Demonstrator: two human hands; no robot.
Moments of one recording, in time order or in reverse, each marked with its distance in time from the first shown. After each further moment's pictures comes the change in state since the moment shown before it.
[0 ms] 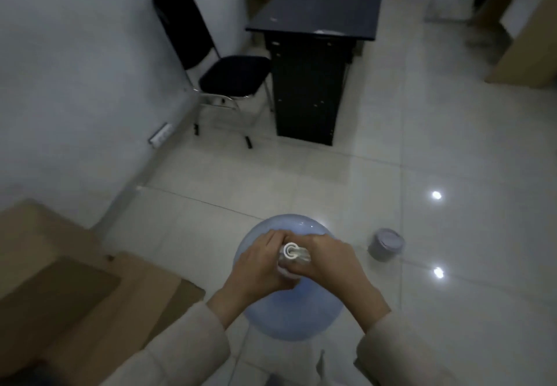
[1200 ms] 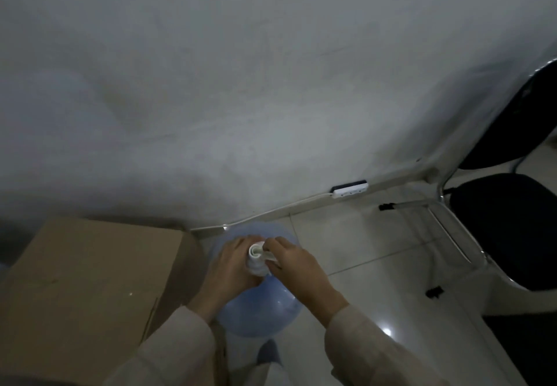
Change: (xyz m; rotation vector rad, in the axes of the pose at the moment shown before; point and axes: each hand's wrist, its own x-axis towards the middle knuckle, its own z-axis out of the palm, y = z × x) left_hand 0.168 -0.571 -0.346 -0.069 0.576 -0.894; right_hand 0.644 -0.440 0.171 -0.134 -0.550 -0.901
